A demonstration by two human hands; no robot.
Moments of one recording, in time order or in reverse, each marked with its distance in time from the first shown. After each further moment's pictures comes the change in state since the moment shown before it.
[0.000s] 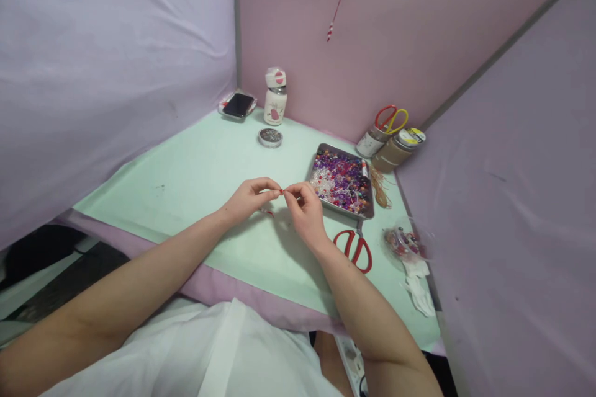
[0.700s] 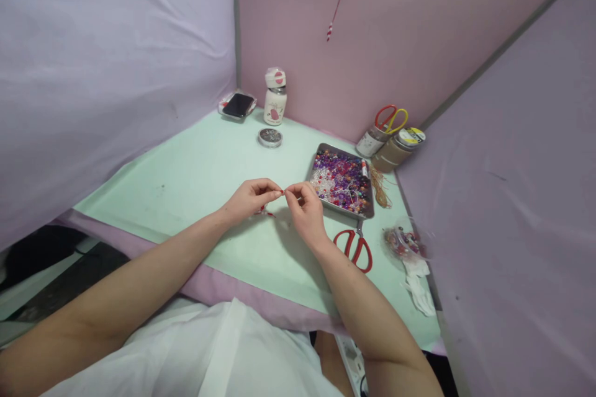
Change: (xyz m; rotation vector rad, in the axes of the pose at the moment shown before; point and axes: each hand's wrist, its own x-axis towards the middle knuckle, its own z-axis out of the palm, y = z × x) left_hand 0.002 -0.004 -0.001 0.006 -0.016 -0.010; right_hand 0.000 0.001 0.000 -0.026 0.015 0.020
